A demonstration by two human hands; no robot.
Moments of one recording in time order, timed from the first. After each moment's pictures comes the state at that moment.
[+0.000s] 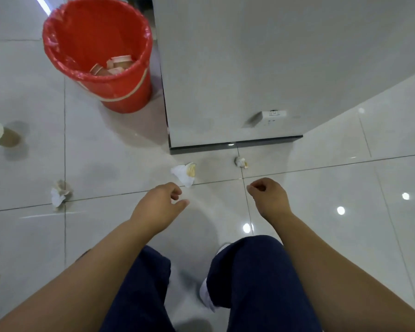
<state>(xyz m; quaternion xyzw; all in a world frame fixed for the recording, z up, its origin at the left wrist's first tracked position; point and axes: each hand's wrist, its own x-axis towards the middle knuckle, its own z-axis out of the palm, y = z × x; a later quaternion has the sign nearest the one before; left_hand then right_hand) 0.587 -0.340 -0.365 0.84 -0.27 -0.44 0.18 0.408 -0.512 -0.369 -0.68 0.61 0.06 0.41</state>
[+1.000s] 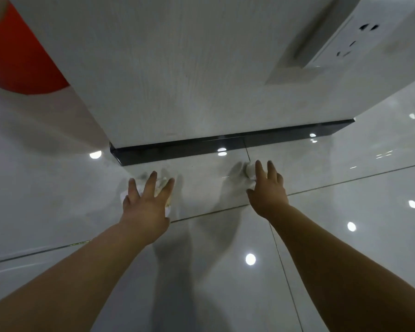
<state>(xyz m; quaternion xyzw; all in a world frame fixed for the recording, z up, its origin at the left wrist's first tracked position) 0.607 -0.458 -0.779 0.84 -0.44 -0.33 -0.04 0.421 -0.650 -0.778 -0.81 0.53 0.15 0.19</state>
